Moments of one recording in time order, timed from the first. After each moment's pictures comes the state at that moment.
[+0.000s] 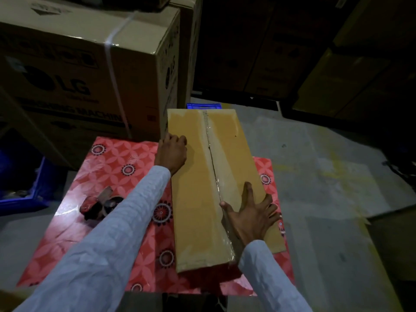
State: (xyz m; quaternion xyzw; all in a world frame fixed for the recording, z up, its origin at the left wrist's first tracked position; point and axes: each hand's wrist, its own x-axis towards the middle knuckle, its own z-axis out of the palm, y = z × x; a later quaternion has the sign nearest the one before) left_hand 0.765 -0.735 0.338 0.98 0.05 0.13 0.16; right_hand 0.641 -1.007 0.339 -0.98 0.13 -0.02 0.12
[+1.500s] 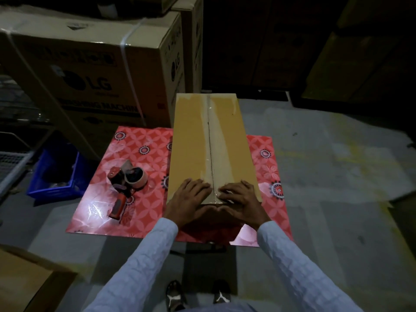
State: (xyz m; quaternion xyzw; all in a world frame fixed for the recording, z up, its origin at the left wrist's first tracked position) left_hand 0.491 -0.845 0.301 0.96 -0.21 0.15 0.08; right_hand 0.543 -1.088 0.305 -0.86 -0.37 -0.09 0.33
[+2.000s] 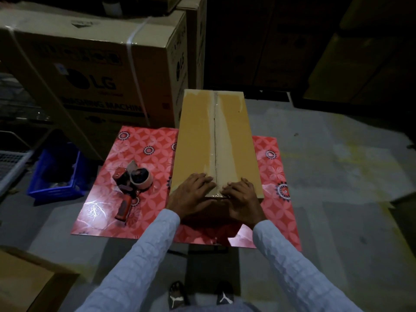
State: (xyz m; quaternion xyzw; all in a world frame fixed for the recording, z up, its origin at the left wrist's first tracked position) left_hand 0.521 -0.810 0.297 0.95 -0.25 0.16 0.13; right_hand 0.550 -1.048 0.302 -0.88 -0.35 -0.14 0.30
